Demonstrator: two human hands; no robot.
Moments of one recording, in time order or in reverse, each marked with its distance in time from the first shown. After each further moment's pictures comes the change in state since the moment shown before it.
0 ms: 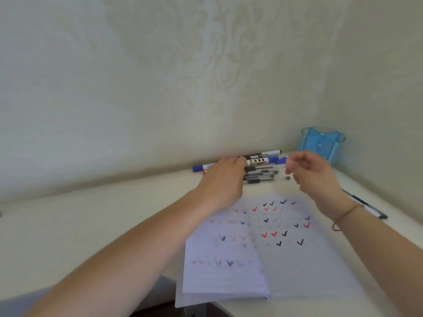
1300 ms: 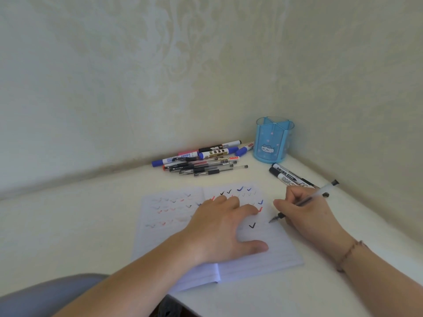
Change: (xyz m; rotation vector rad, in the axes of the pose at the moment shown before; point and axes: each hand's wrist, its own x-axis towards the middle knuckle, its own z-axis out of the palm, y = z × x) left_hand -0.059 0.087 0.033 -0.052 -0.304 0.107; right_hand -0.086 0.038 -0.059 0.035 -0.002 0.070
